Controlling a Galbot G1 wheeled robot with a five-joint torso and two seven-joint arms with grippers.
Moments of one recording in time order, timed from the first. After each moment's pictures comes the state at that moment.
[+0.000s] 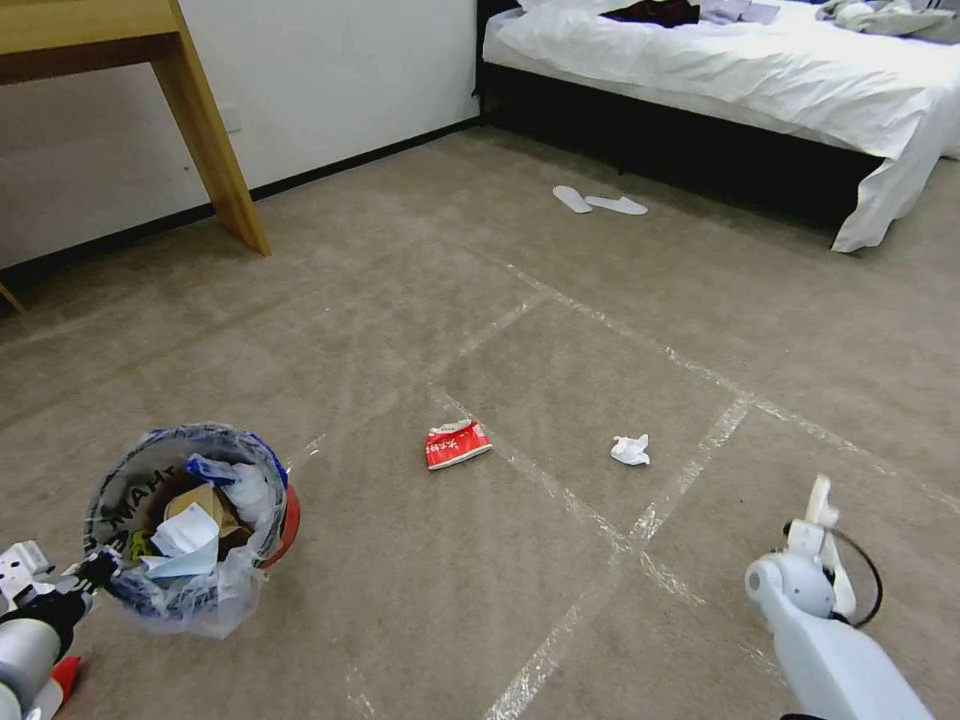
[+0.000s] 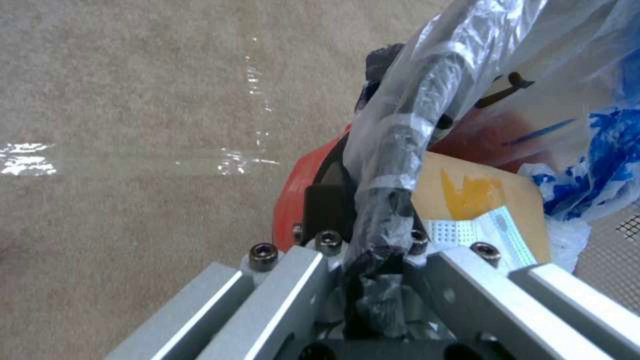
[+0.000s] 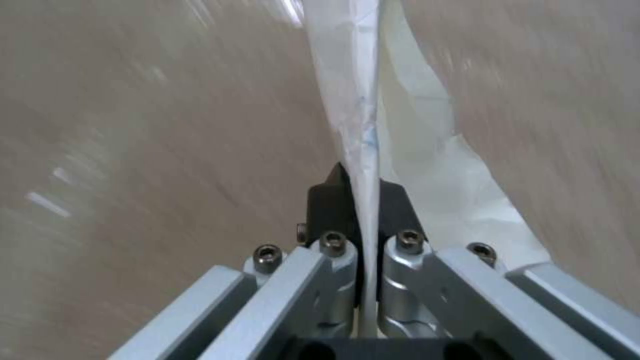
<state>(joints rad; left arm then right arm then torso) 1.62 -1.31 -1.19 -2.12 -1.08 0.65 -0.23 -1.11 1.04 0.50 1.47 0.65 -0.36 0.67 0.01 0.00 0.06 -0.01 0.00</state>
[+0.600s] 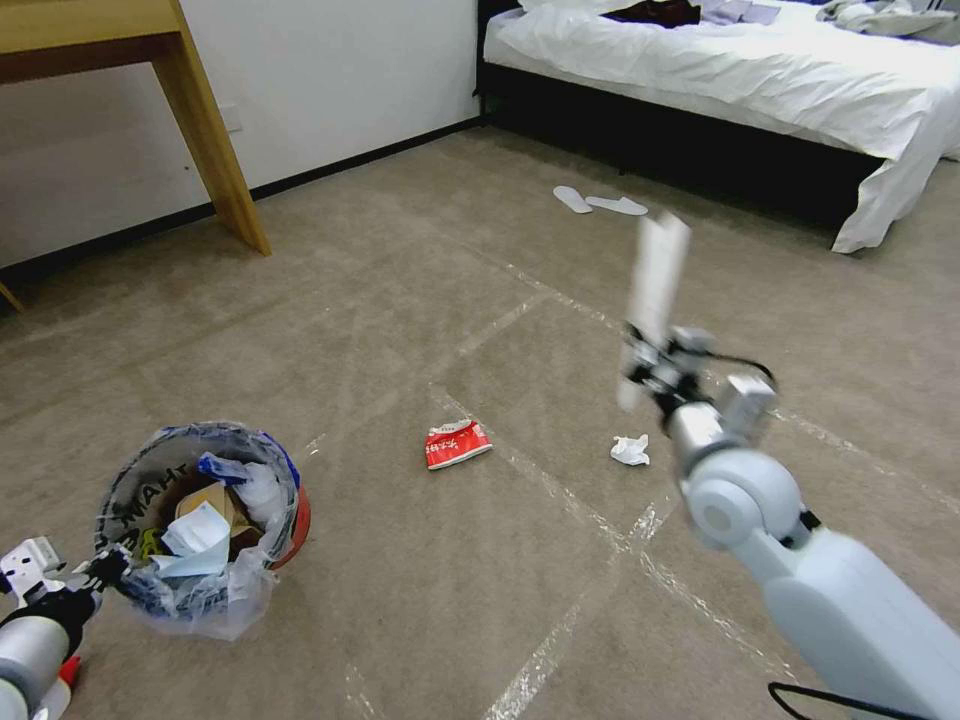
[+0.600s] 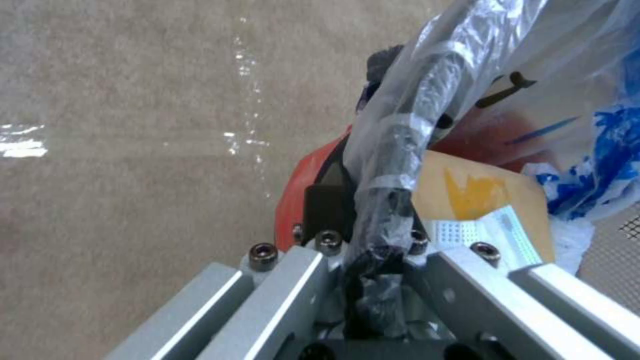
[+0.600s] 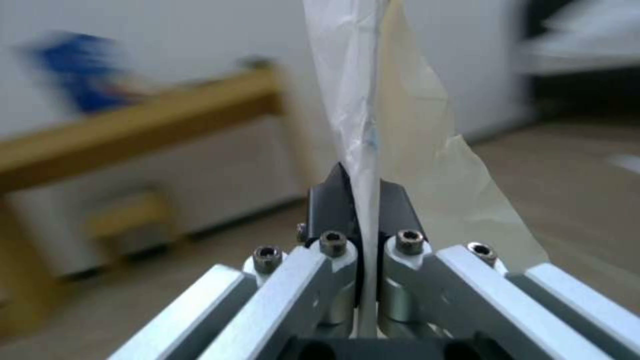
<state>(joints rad) 1.65 -1.31 -1.18 -2.17 -1.13 0.69 -0.29 -0.59 0.85 -0.18 2.12 1.05 -0.04 0.35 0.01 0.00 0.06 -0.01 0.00</state>
